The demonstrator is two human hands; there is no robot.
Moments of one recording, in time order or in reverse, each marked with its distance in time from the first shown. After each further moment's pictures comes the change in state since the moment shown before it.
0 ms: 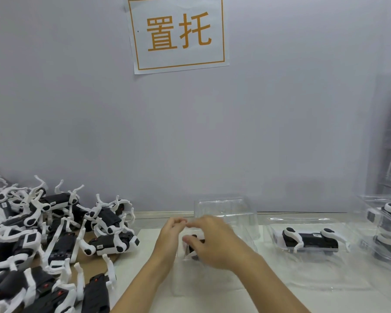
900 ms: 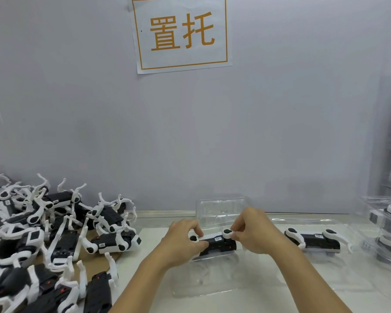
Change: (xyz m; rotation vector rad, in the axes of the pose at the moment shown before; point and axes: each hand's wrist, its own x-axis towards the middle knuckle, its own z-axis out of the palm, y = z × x) left_hand -0.009 0.023 0.000 0.852 -0.282 0.243; right_hand -0.003 0.056 -0.043 -0.040 0.027 0.295
